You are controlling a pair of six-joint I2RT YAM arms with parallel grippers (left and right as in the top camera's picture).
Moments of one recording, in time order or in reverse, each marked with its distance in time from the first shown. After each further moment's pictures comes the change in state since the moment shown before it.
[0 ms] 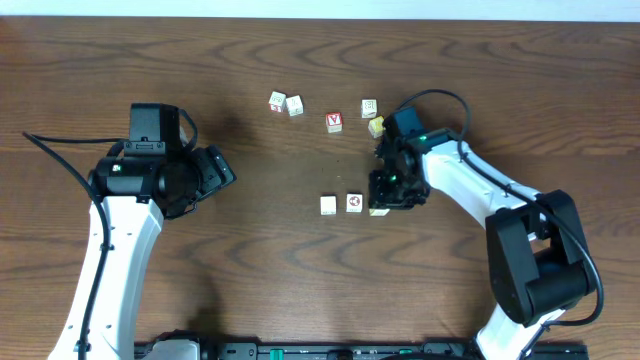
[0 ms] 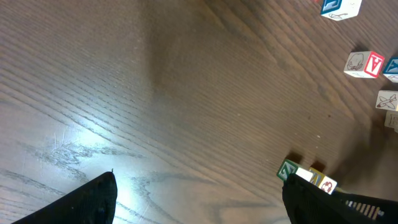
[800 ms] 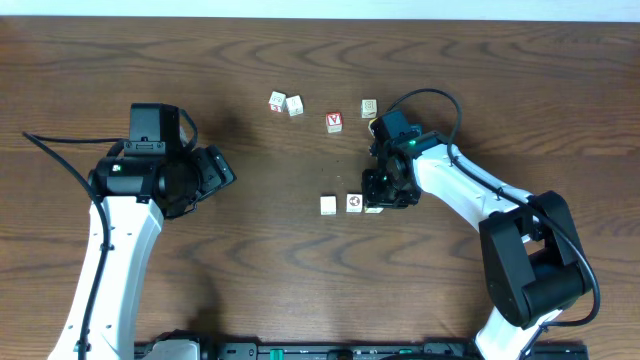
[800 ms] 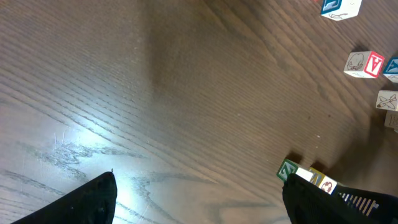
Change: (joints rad) left arm 0.000 0.000 0.000 0.000 0.000 0.000; right arm 0.042 0.000 0.000 0.050 0.067 0.097
